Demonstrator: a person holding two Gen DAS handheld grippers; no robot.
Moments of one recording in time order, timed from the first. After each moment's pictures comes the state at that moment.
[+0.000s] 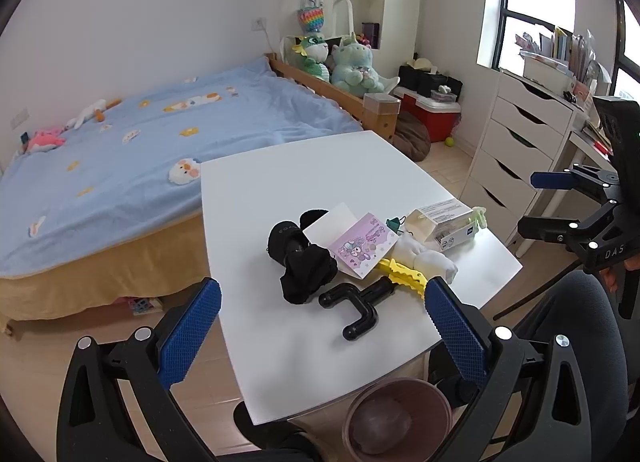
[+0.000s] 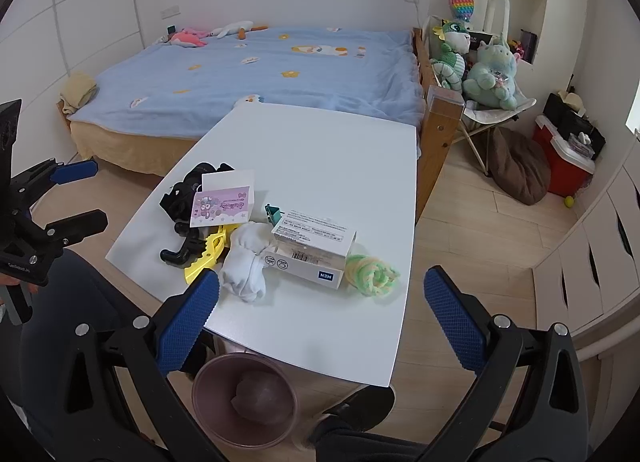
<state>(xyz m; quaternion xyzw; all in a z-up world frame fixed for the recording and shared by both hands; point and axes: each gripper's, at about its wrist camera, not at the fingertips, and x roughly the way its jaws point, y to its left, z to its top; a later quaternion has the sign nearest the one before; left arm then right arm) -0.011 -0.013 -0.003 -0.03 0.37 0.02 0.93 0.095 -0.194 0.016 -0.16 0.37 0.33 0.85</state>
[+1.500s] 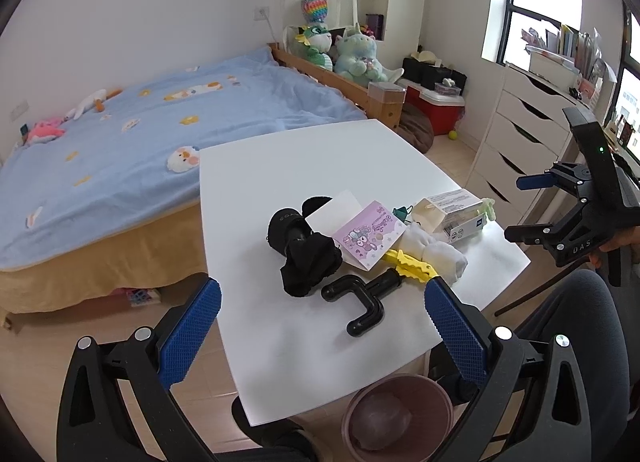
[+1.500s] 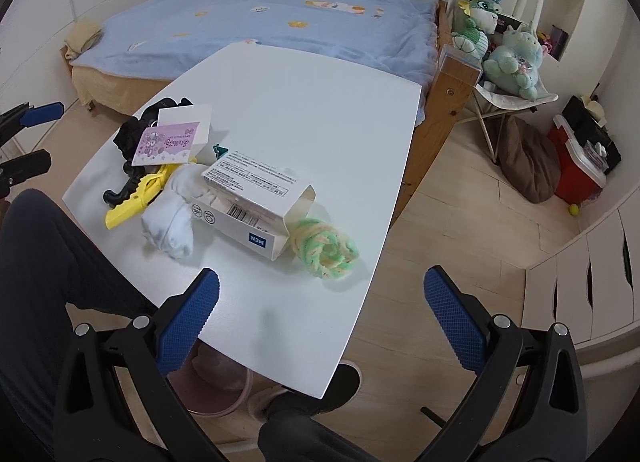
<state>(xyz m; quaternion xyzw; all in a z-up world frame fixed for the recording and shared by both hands) -0.012 -0.017 -0.013 -0.03 0.38 0.02 0.92 0.146 -0.202 -0.036 -0.25 0.41 0.34 0.81</state>
